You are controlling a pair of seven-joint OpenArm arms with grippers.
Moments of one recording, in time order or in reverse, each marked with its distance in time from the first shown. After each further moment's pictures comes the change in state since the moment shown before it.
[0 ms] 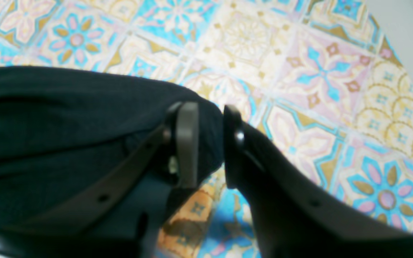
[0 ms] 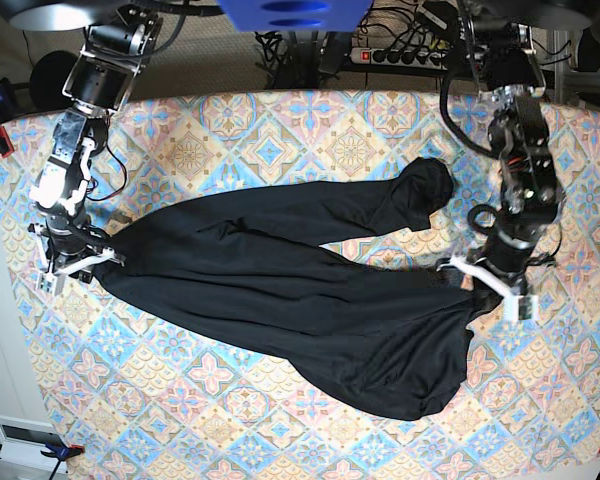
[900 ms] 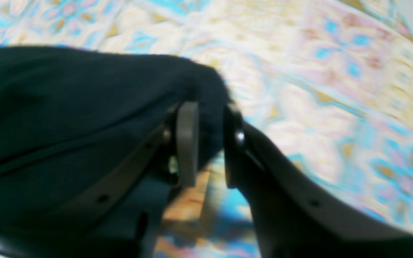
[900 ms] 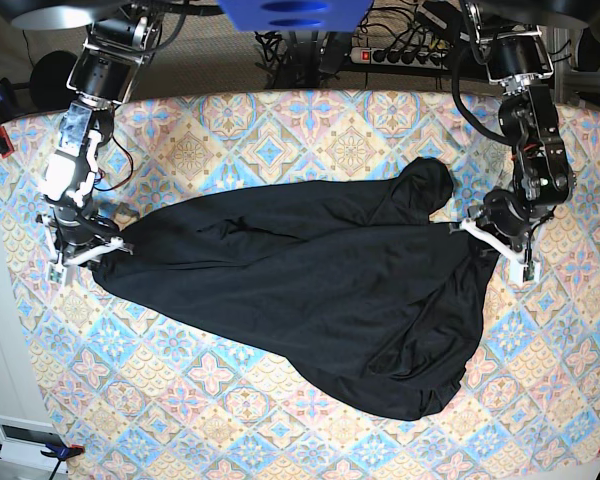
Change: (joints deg) left arm 2.8 -1.5 -3.7 -10.8 -7.2 -0.2 5.7; right arm -2.0 -0.7 -3.5 0.0 -0.1 -0.1 0.2
